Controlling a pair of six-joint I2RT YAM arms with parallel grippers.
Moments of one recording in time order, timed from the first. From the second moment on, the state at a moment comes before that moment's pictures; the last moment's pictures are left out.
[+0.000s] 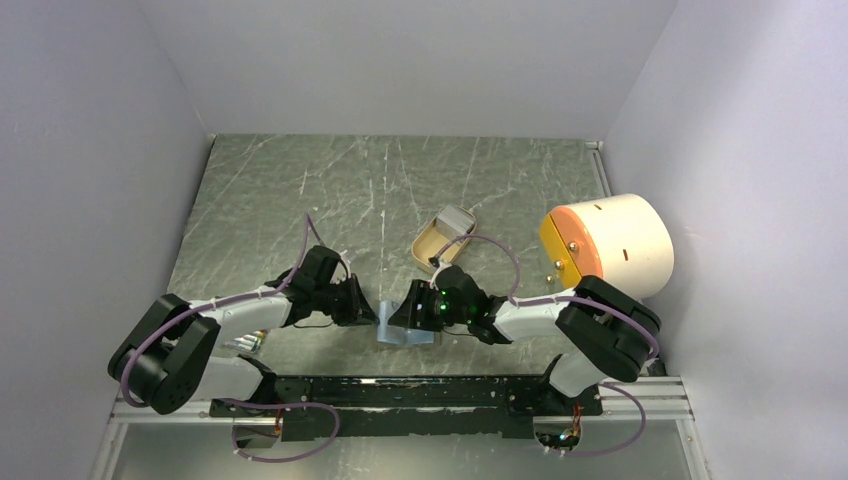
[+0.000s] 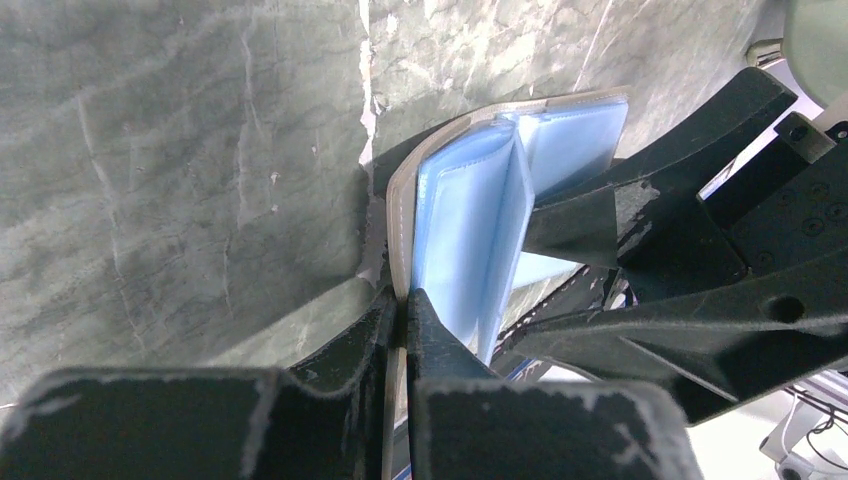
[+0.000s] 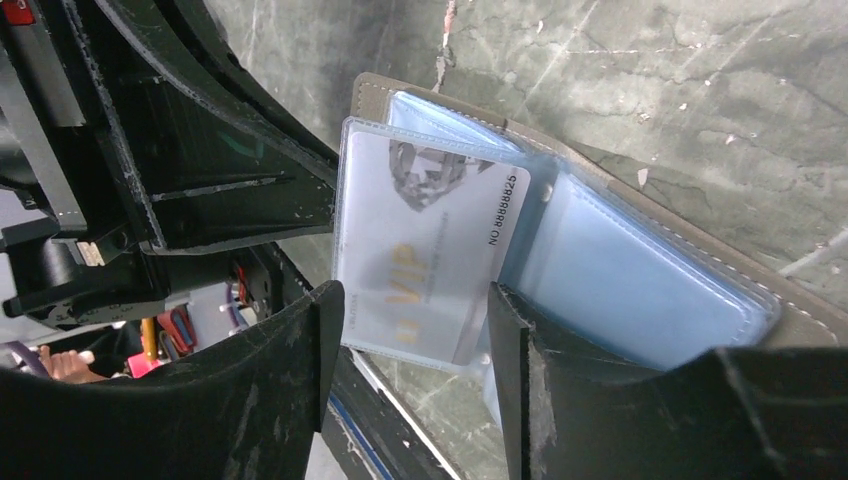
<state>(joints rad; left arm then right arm) -0.56 1.32 0.42 0.00 0.46 -0.85 0.93 1.52 0.45 0.47 -0.21 1.00</state>
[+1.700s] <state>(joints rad) -0.58 1.27 0.43 0.02 0.48 -0.87 0.93 1.42 0.43 0.36 -0.13 0.99</state>
